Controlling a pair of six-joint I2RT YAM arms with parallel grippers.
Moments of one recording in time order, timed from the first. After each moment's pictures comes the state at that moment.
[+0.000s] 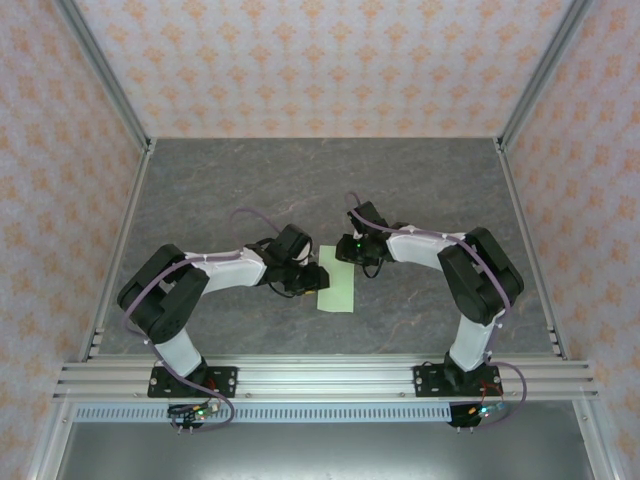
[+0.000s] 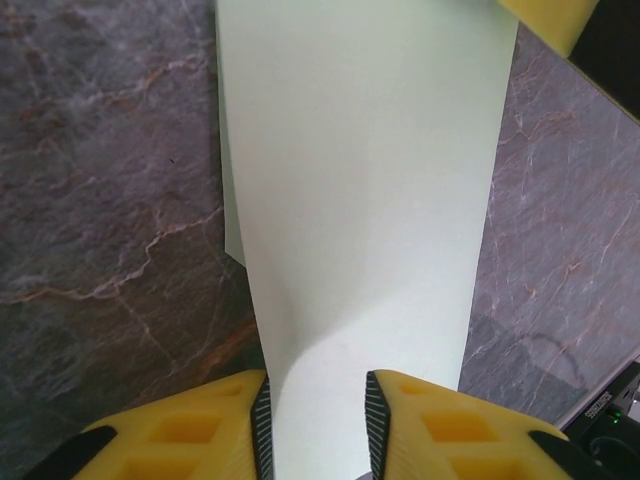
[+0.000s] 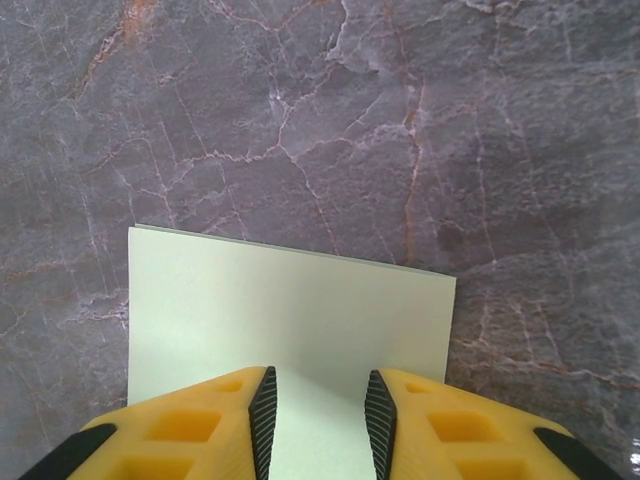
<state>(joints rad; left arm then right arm) -0.64 1.69 0.84 -0.20 0.42 -0.85 0.58 1.80 1.00 -0.26 -0.17 0.66</state>
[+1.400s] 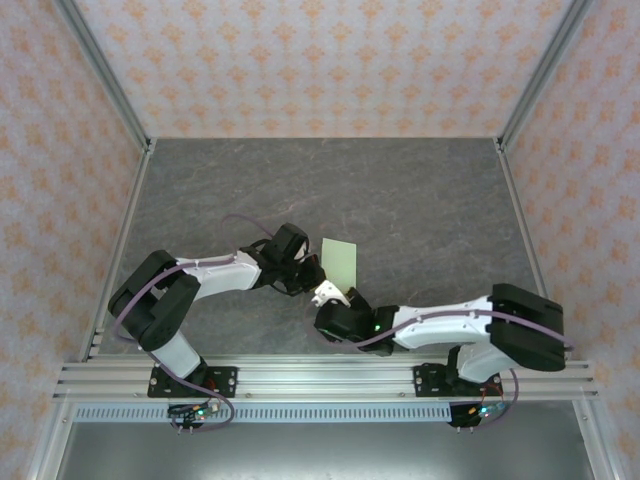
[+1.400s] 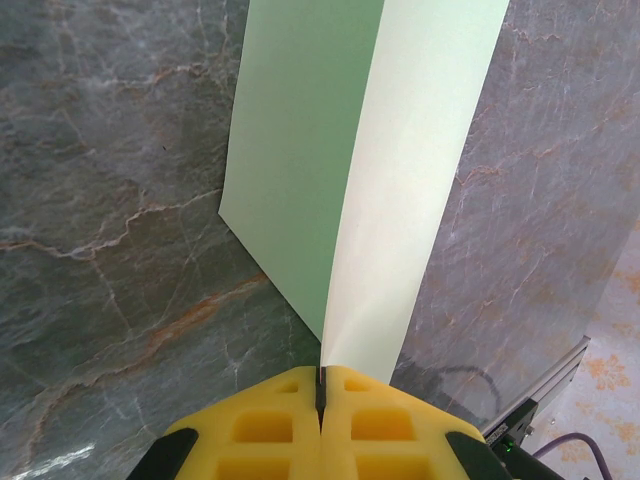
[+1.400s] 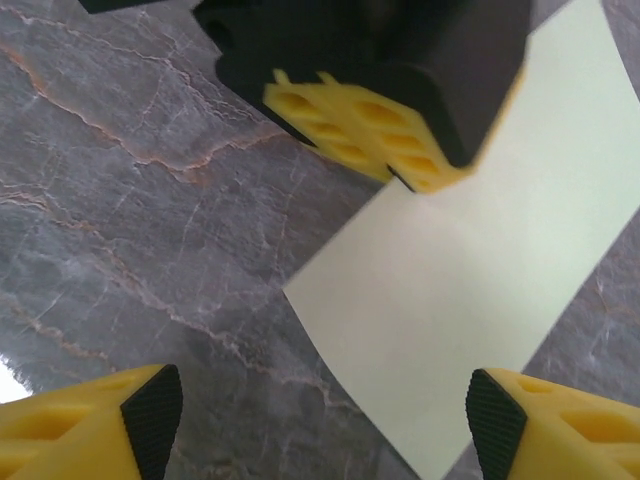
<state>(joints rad) -0.64 1.63 0.80 -0.12 0.42 -1.08 1.30 1.45 0.65 -0.19 0.50 0.28</state>
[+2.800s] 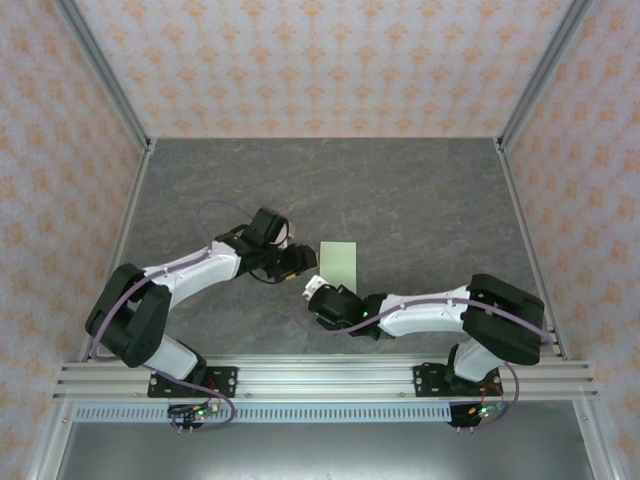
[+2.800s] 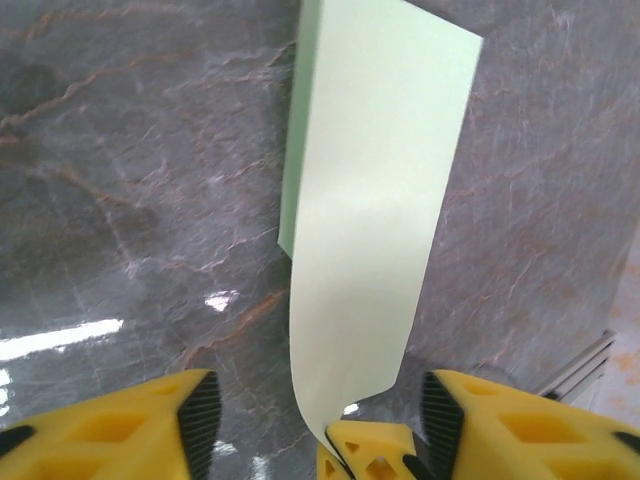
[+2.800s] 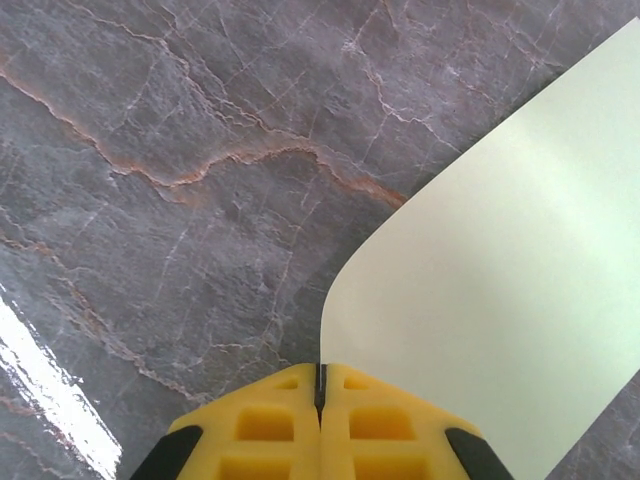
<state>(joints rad) -0.51 1.52 0.89 -0.38 0.43 -0.83 1.20 1.54 0.70 -0.17 0.37 0.15</state>
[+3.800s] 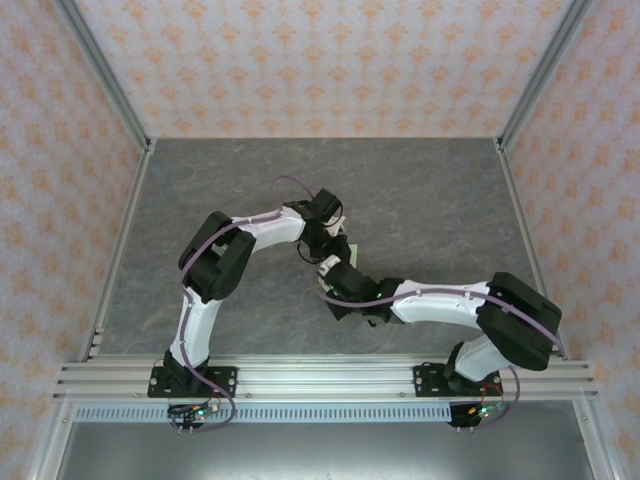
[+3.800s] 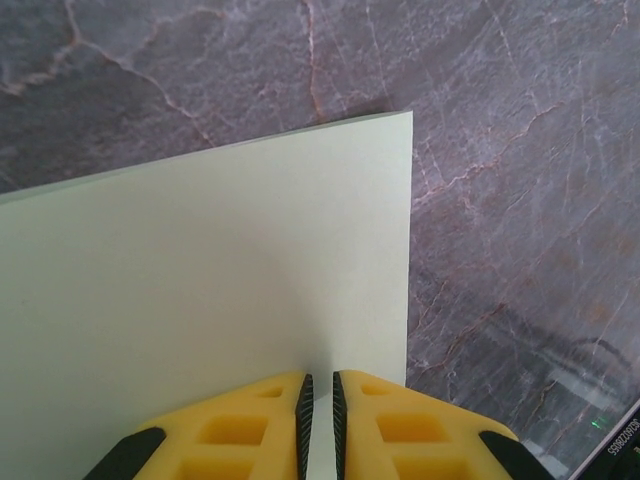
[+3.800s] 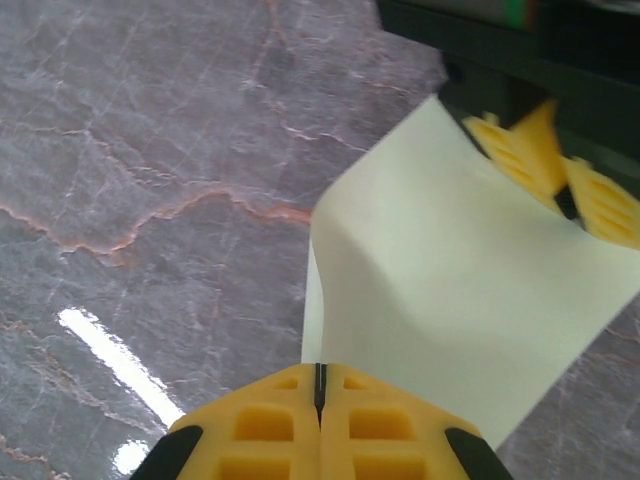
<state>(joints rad) -0.60 2.13 1.46 -0.56 0.50 -0.57 1.01 1.46 0.68 -0.17 0.16 0.27</state>
